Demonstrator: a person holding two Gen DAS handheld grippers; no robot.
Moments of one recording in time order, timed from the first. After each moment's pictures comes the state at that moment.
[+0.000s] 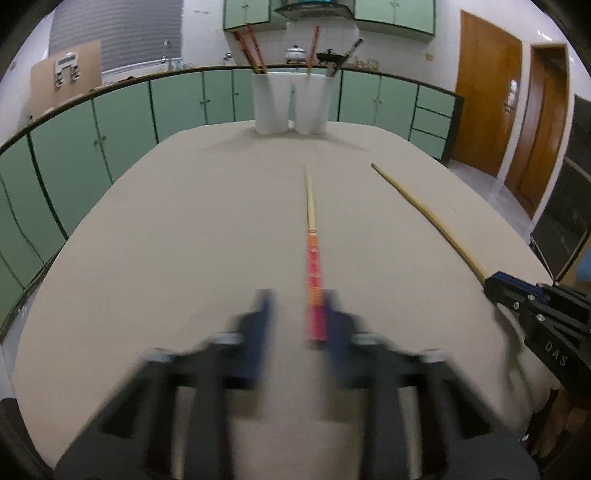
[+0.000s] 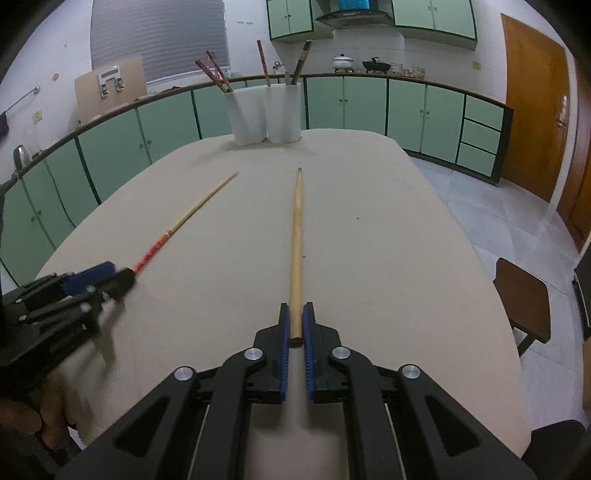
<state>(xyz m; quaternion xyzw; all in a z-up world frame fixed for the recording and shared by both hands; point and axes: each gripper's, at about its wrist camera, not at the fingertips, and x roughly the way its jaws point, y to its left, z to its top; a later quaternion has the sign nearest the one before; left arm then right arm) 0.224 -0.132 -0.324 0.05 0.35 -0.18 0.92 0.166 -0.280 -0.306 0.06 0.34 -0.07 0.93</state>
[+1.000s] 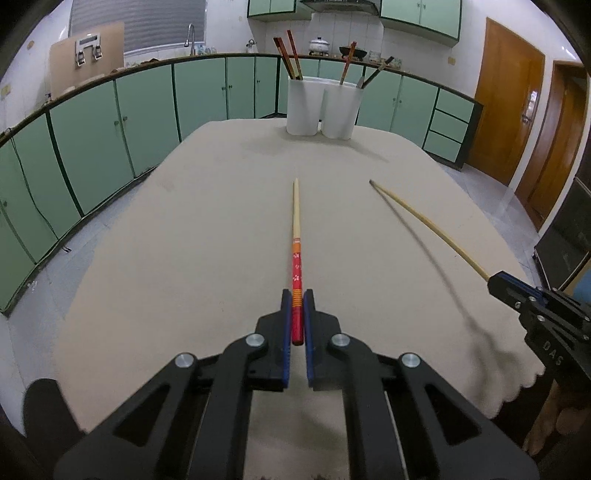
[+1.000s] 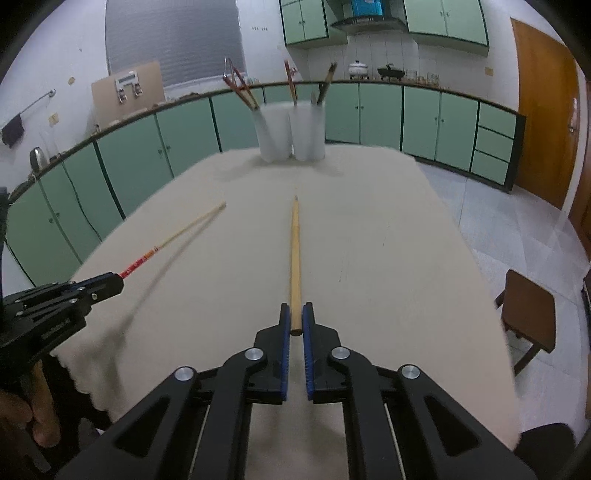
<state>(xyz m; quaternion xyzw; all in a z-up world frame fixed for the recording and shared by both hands) 0.206 -0.096 -0.276 0.03 0.38 -0.16 0.91 0.153 -0.261 -0.264 0.07 0.33 -0.04 0.94</state>
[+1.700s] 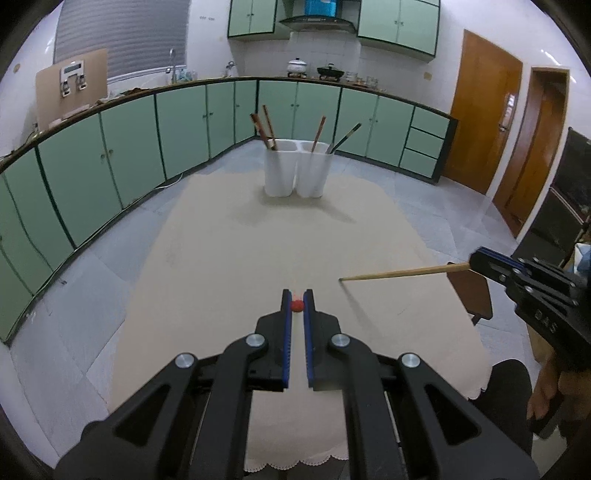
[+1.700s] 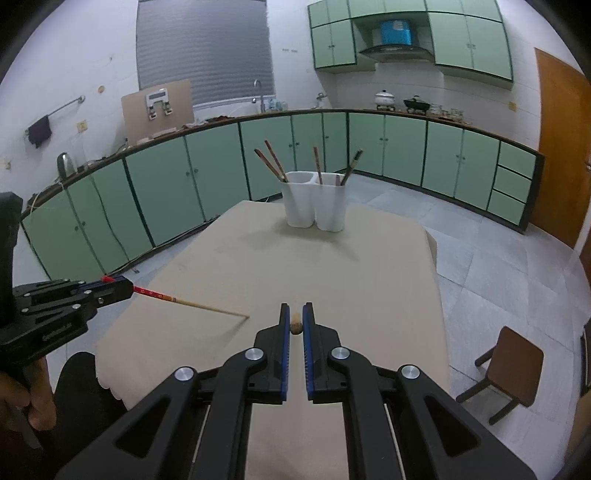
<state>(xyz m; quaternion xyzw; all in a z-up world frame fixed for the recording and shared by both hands) 0.203 -0.100 -0.160 0.04 0.35 -0.20 0.91 0.167 -0.271 -0.142 0.03 0.30 0.01 0.95</state>
